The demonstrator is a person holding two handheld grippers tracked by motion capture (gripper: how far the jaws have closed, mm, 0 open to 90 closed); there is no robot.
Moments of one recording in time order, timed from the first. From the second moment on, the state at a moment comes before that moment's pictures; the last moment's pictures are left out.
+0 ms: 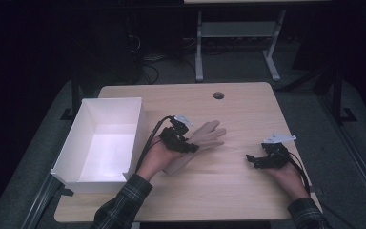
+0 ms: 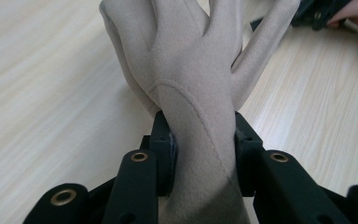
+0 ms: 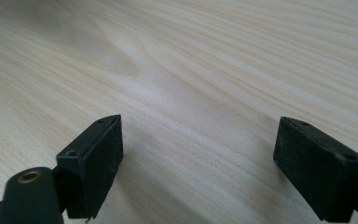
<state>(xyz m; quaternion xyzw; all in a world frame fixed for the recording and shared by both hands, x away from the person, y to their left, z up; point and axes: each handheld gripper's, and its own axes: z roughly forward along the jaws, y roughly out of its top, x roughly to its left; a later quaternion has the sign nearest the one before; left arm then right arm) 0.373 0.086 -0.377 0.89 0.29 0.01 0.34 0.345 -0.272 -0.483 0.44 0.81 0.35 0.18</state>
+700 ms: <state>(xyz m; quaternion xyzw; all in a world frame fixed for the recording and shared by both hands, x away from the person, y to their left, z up) 0.376 0.106 -0.319 0.89 0.30 0.04 0.33 0.345 -0.272 -0.483 0.44 0.81 0.35 0.17</state>
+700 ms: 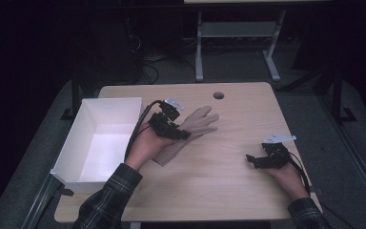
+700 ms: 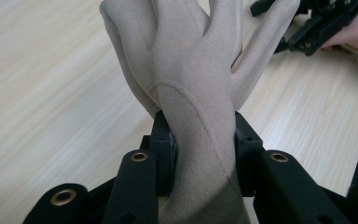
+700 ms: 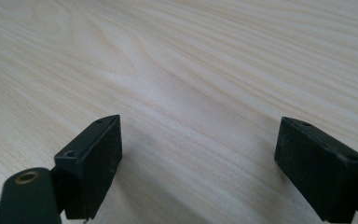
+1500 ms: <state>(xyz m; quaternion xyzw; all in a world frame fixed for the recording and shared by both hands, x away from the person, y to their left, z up) 0.379 0.197 -0.281 0.85 0.37 0.09 0.36 0.345 -0.272 -0.483 0.44 0.81 0.35 0.17</state>
